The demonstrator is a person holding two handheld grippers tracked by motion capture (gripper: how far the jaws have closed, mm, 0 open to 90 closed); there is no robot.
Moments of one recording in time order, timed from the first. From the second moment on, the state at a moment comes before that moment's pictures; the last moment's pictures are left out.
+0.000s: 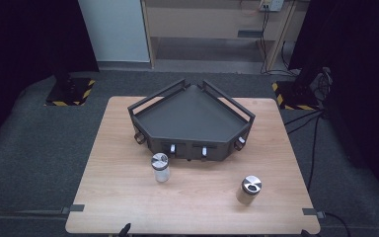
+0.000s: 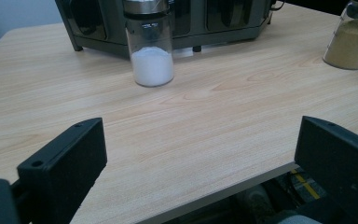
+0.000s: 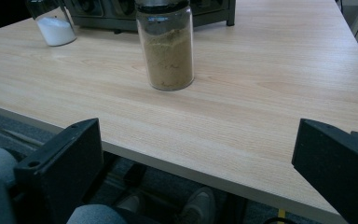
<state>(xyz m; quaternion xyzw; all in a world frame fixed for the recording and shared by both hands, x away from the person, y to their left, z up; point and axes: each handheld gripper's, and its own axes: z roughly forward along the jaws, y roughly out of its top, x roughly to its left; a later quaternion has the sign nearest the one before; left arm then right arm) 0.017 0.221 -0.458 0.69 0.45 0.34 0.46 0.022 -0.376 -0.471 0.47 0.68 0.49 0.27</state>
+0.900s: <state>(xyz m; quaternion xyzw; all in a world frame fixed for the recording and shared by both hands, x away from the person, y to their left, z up) 0.020 0.225 -0.410 0.68 0.45 0.30 0.50 0.022 -0.376 -0.468 0.47 0.67 0.50 0.28</state>
